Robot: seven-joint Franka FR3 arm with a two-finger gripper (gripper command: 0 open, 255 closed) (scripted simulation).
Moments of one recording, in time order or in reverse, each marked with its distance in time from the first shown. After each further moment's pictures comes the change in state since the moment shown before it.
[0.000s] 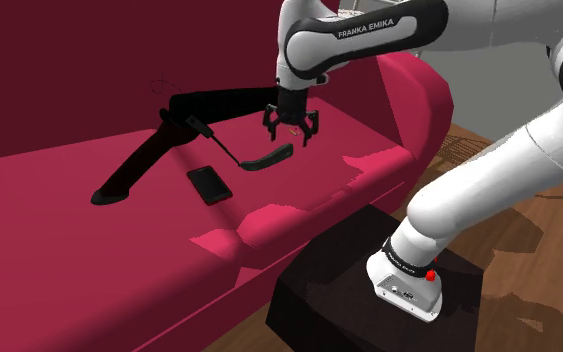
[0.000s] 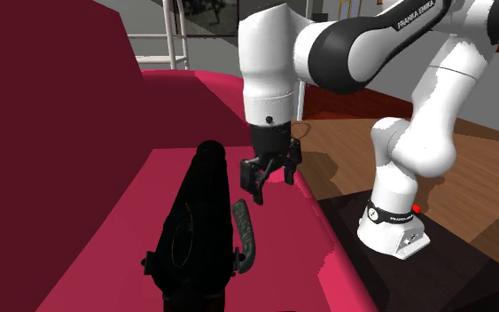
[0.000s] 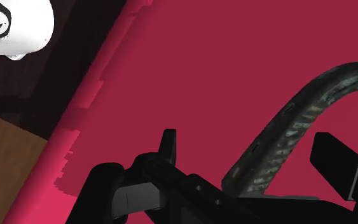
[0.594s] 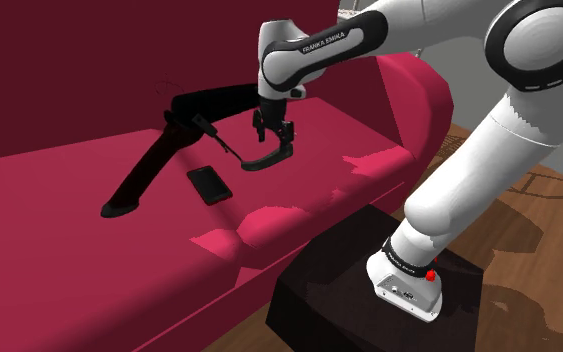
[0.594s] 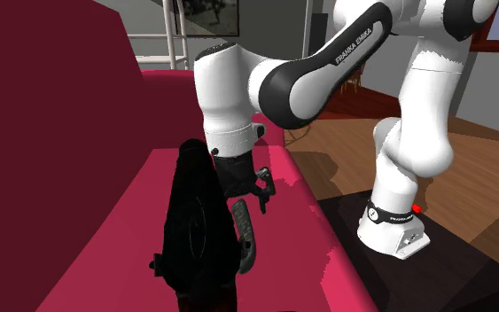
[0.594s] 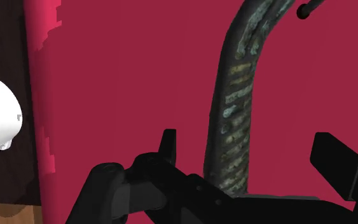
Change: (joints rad) arm -0.083 0.274 0.057 0.123 -0.072 0.131 0.495
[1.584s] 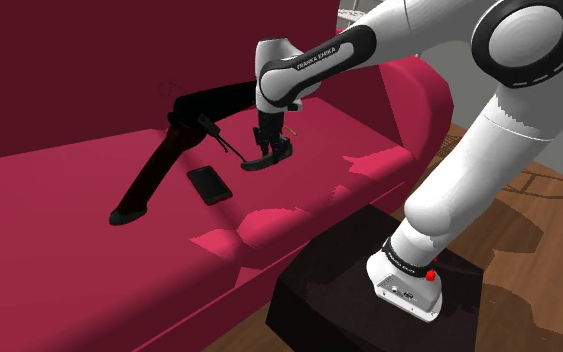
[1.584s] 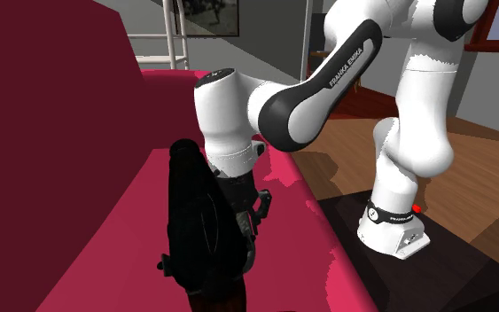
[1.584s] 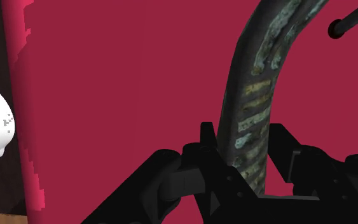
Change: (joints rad) arm 0.006 0.062 0.007 -0.037 -0.020 0.069 0.022
